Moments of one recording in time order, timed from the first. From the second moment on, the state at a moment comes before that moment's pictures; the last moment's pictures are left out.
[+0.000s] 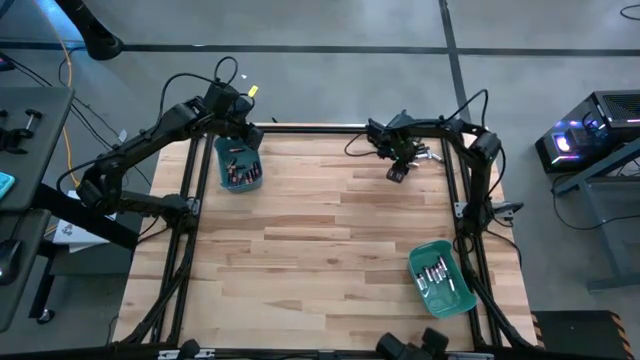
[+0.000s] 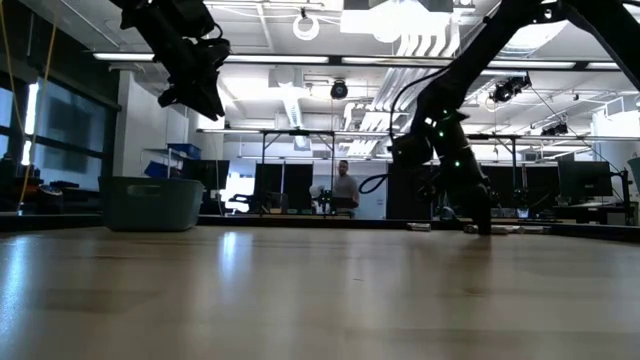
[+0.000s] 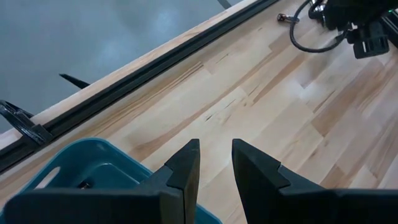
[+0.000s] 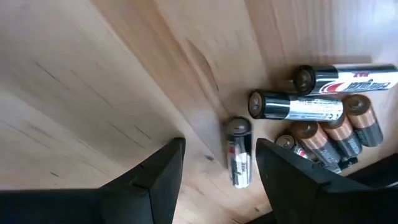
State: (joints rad) left arm 0.82 1.24 1.11 -0.74 0.14 -0.15; right arm -0.73 1.98 1.23 -1.08 0.30 -0.18
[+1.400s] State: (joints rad) left arm 0.69 1.38 1.01 0.38 0.68 -0.34; right arm -0.44 1.63 1.50 0.13 -0.30 0.39
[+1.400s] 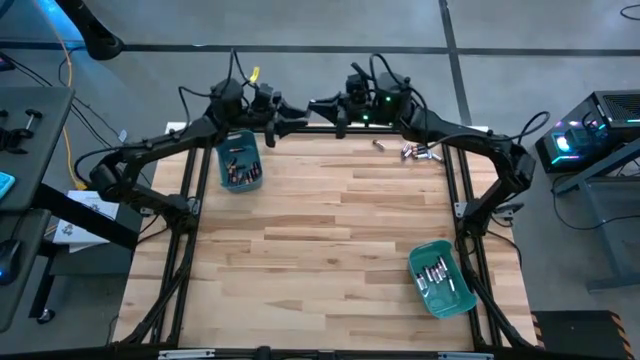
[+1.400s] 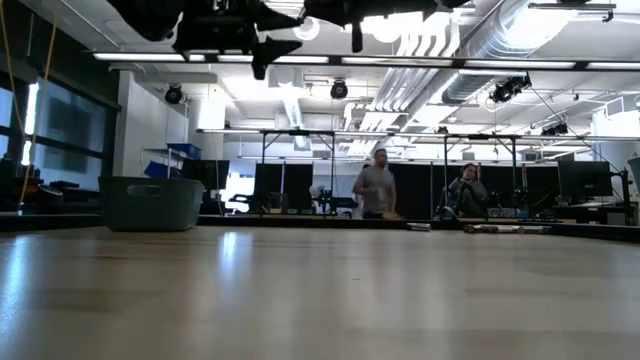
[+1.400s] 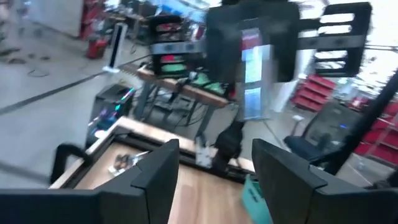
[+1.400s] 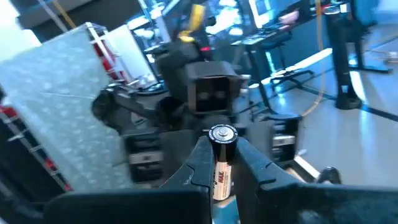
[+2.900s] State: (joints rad) left arm 0.65 1.38 1.01 0.41 0.67 -0.38; right arm -0.40 1.62 1.50 0.04 -0.23 0.41
